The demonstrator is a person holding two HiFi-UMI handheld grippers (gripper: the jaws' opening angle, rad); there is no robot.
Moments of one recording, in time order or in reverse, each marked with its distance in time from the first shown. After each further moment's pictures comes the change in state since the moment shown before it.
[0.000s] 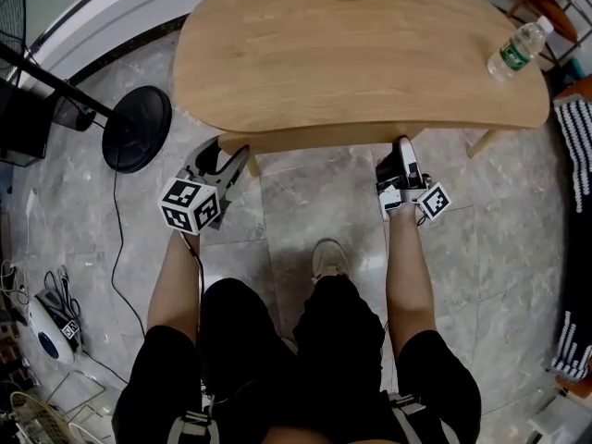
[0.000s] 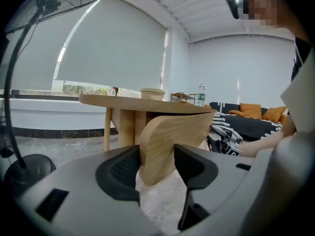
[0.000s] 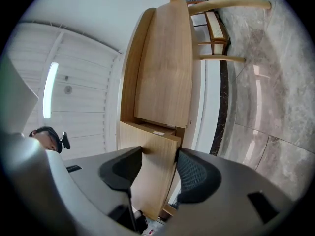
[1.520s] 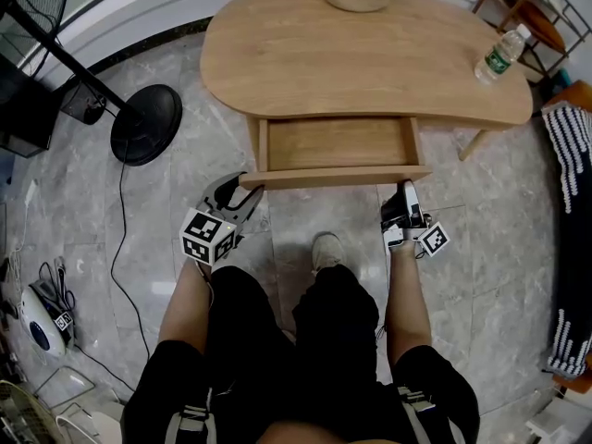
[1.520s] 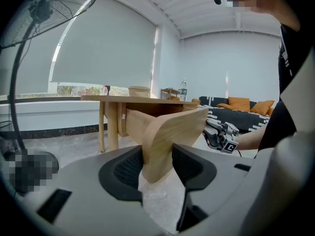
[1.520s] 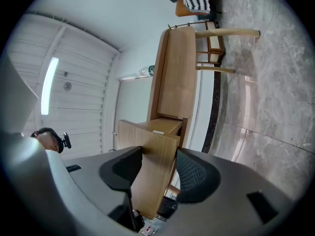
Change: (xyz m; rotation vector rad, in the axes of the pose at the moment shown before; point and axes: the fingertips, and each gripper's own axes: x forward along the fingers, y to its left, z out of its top) left arm -0.099 -0.078 -0.043 0.065 0.056 -0.064; right arm -0.115 0.065 -0.041 -0.019 0.001 -0.079
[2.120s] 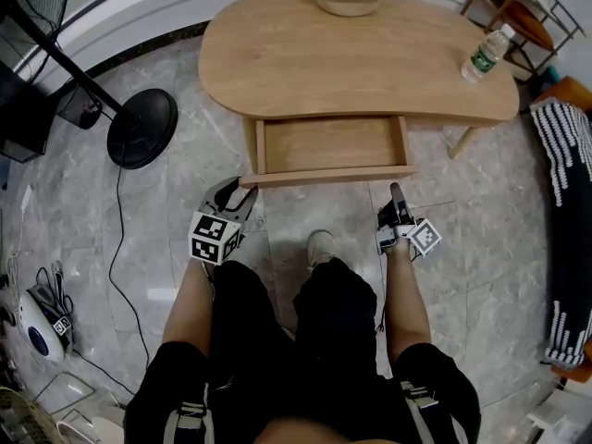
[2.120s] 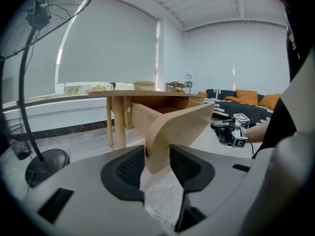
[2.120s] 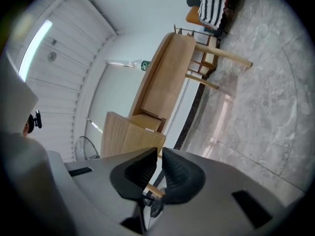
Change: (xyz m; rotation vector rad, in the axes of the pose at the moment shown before) left arm -0.012 0.002 -0.018 0.006 0.065 0.091; right arm -0.029 -0.017 -0.010 -0.123 0.043 -0.315
